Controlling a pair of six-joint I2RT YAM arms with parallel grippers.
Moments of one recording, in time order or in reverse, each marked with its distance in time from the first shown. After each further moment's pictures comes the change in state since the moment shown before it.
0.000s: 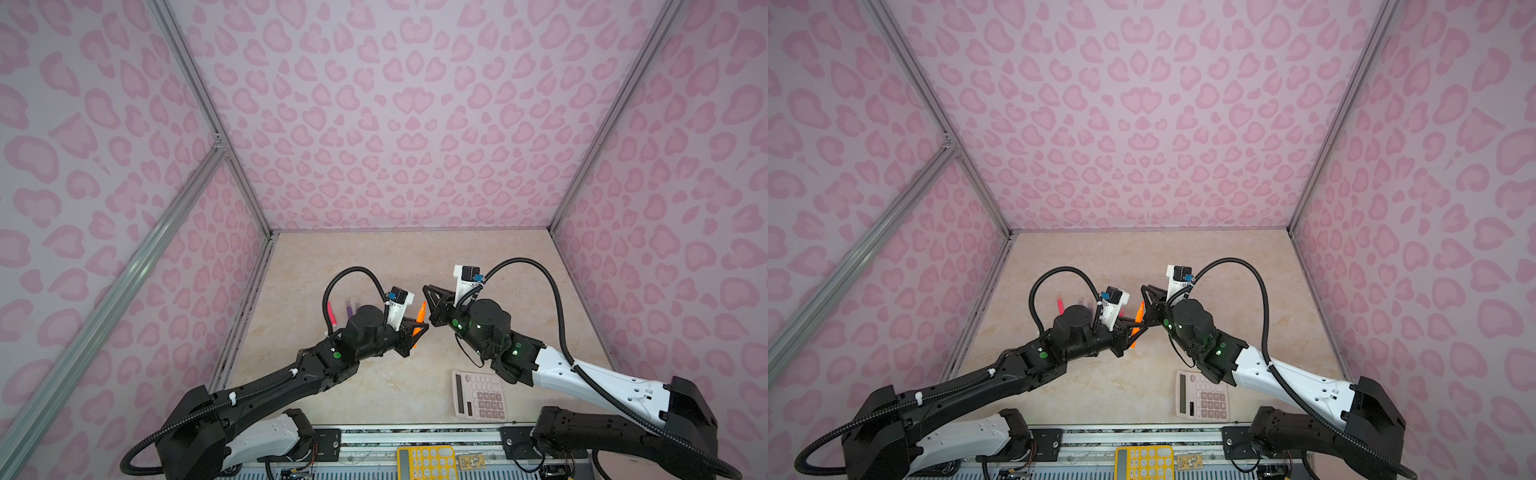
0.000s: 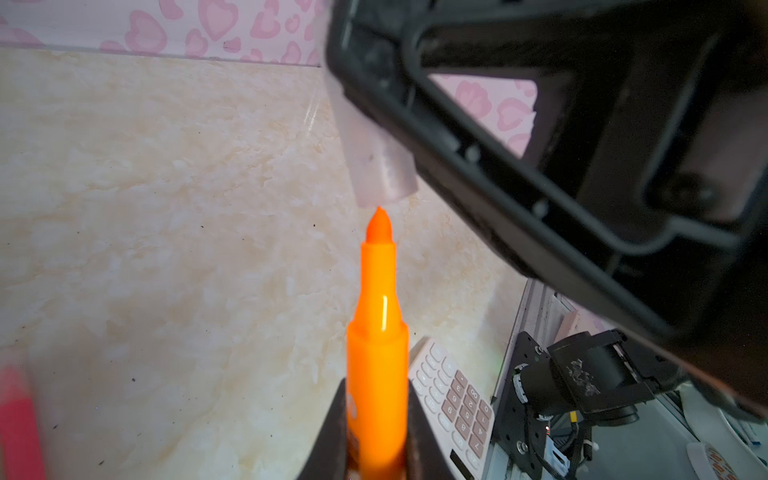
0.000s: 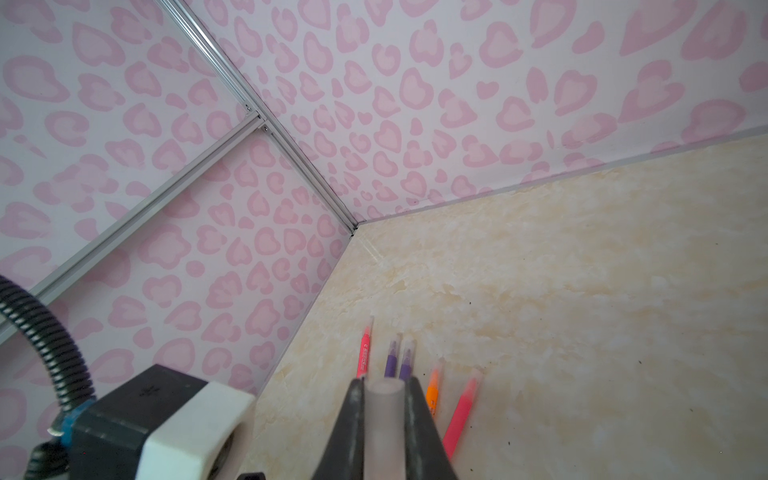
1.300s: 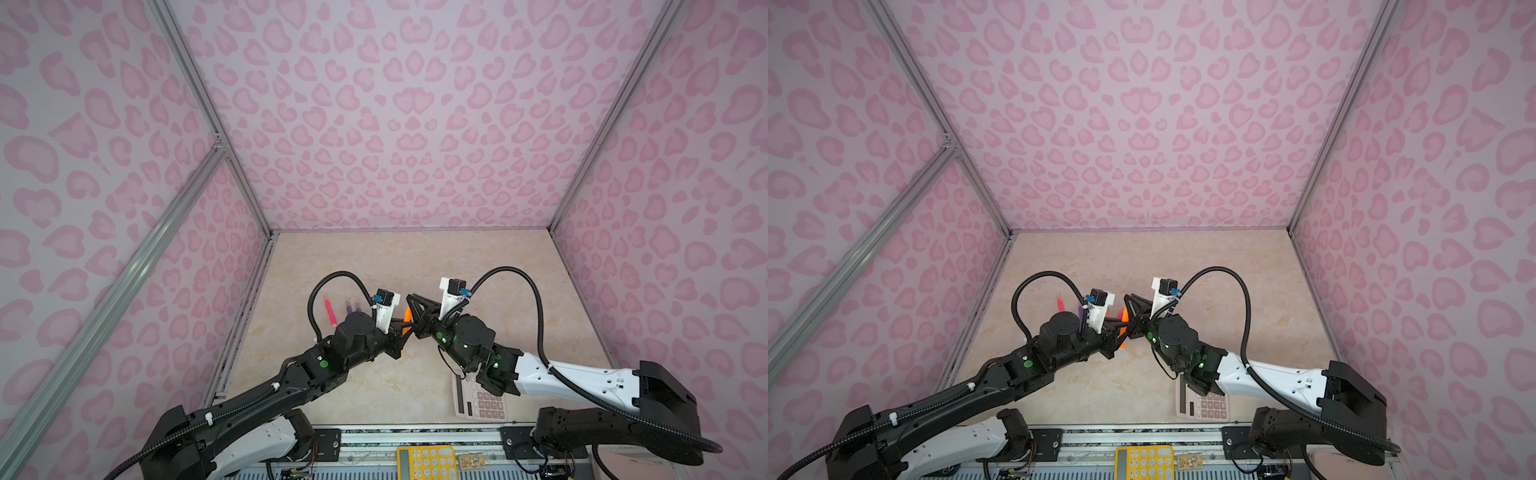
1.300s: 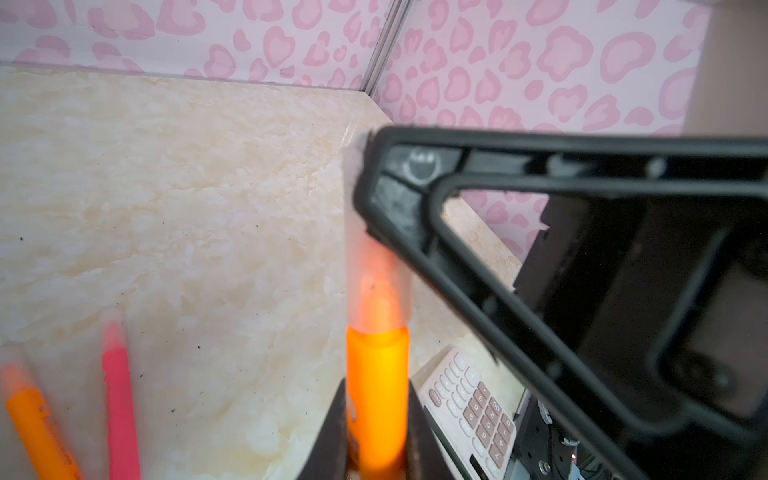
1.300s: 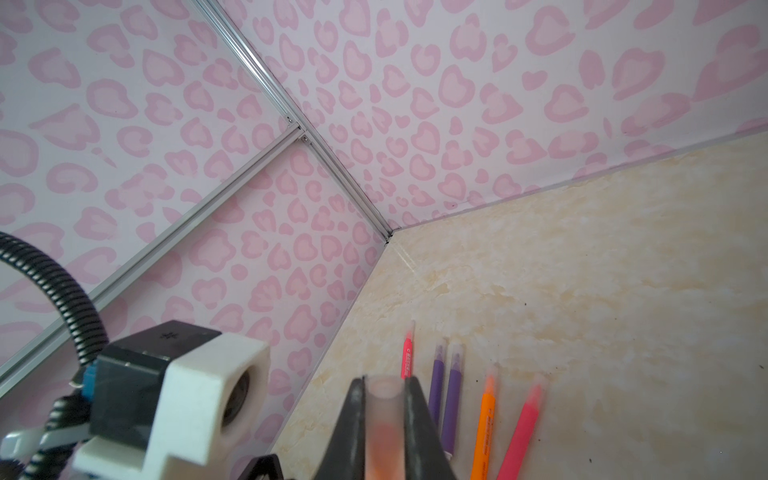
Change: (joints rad) left arm -0.002 -0.137 -0.039 -0.084 -0.135 -0.018; right arm 0.140 0.093 -0.052 0.251 0.099 0.030
